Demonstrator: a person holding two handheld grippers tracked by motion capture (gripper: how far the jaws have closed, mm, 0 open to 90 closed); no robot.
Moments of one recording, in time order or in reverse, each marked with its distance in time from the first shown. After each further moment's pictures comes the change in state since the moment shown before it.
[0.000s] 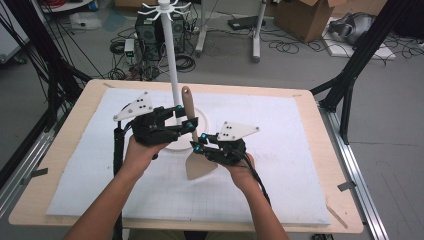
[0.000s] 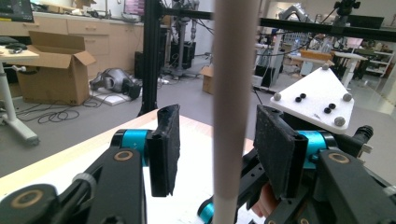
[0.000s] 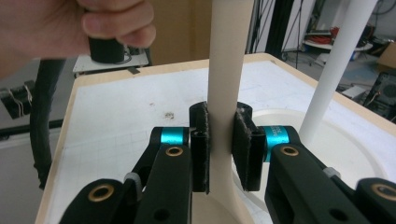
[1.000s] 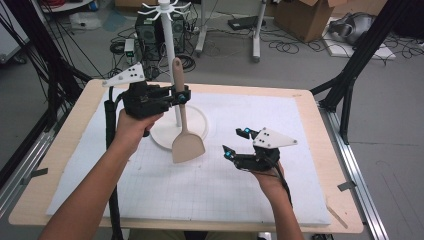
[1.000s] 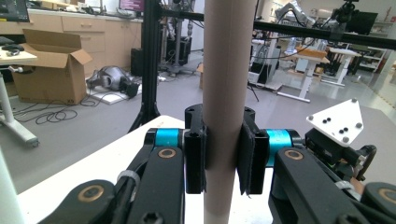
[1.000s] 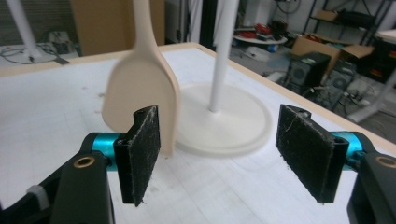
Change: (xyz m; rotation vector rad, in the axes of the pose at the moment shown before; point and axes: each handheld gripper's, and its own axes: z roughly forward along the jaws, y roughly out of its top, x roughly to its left) left arm 0.039 0.056 -0.005 0.028 -0.009 -0.013; right arm -0.013 -0.028 -0.077 0.014 -0.283 0.015
